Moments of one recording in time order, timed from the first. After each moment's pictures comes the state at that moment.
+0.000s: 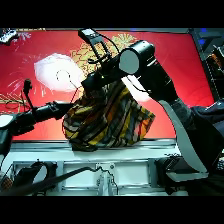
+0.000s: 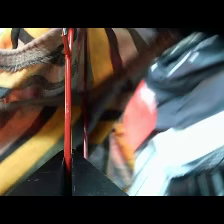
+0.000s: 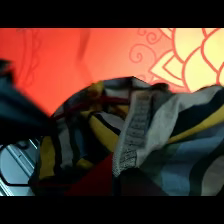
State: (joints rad) left arm 0.15 -0.83 0.48 0.13 -1.11 -0.49; right arm 0.71 -1.54 1.90 -1.28 1.33 1.57
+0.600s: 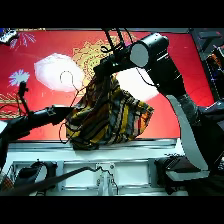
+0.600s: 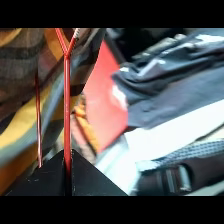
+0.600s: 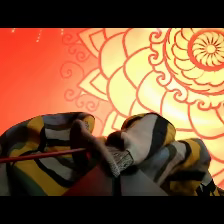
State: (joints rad) left arm 0.15 -0.58 0.48 0.27 -1.17 -0.78; right arm 0.63 -1.53 1.90 -1.43 1.25 1.55
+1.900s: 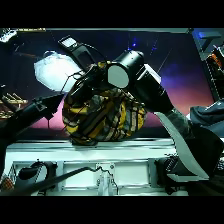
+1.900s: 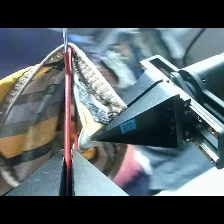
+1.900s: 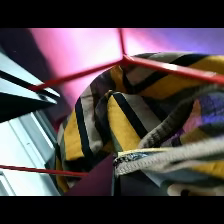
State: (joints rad) left arm 0.14 -0.54 0.48 0.04 -0.98 -0.57; right arm 0.84 -1.52 1.90 -1.35 1.31 1.53
